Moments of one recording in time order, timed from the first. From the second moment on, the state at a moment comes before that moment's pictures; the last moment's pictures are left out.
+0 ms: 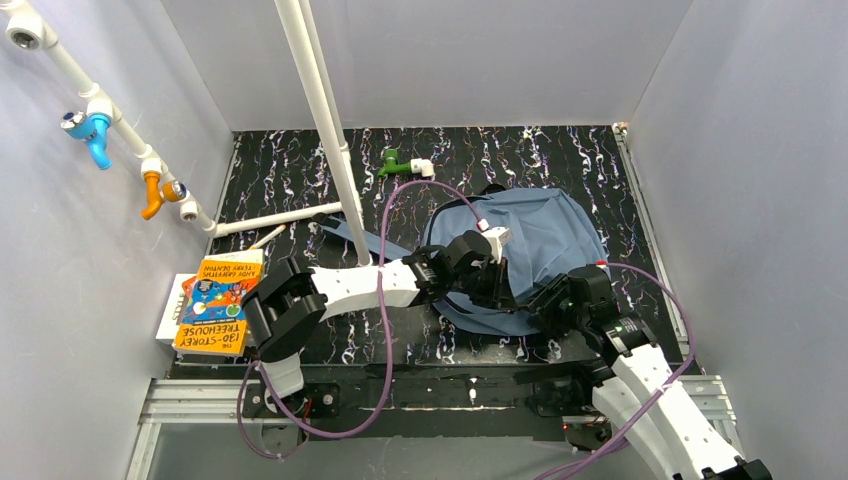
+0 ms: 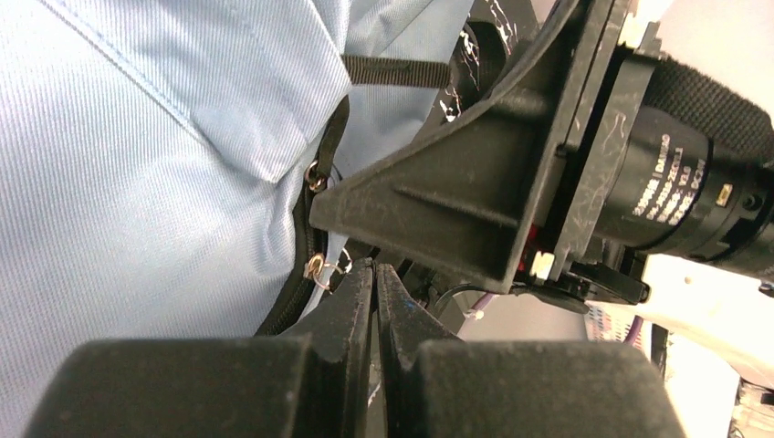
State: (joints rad) left arm -1.09 1.78 1.20 -0.02 0.26 -0.78; right arm 0.36 0.56 0.40 -0.72 -0.11 1.12
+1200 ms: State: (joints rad) left arm -1.04 1.48 1.00 -0.16 0.15 -0.73; right arm 0.22 0.87 0.50 -0.58 0.20 1.00
